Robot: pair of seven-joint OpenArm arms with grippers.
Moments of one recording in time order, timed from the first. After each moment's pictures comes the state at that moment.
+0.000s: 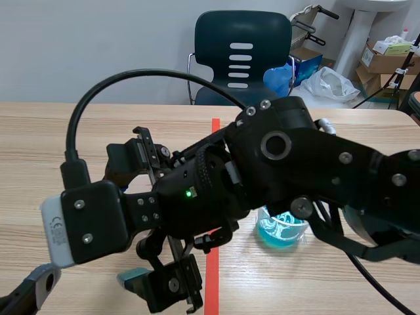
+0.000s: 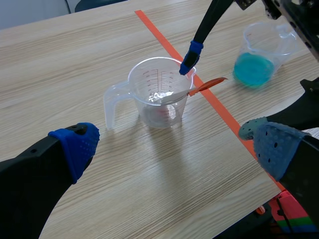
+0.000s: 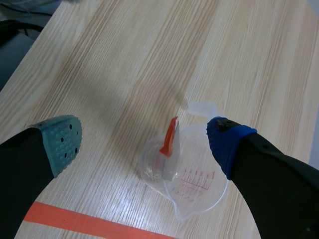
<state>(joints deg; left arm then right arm) 71.6 -38.9 -12.6 122.4 -22.0 -12.4 -20.2 20.7 24.0 -61.0 103.5 -11.5 44.4 -13.4</state>
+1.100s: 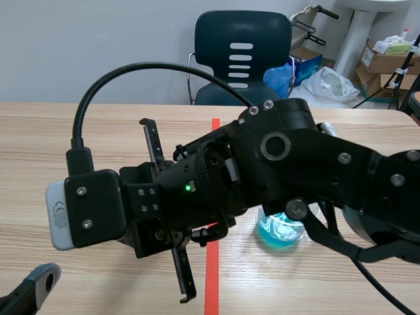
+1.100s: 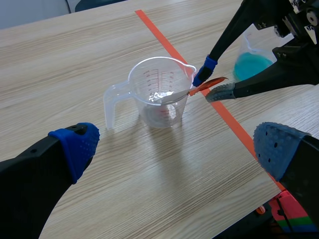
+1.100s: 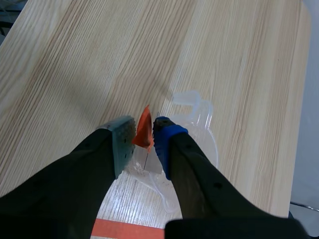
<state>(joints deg) 71.7 -38.9 -12.6 122.4 -22.0 -12.4 -20.2 20.7 24.0 -61.0 103.4 -11.5 40.3 -14.5</state>
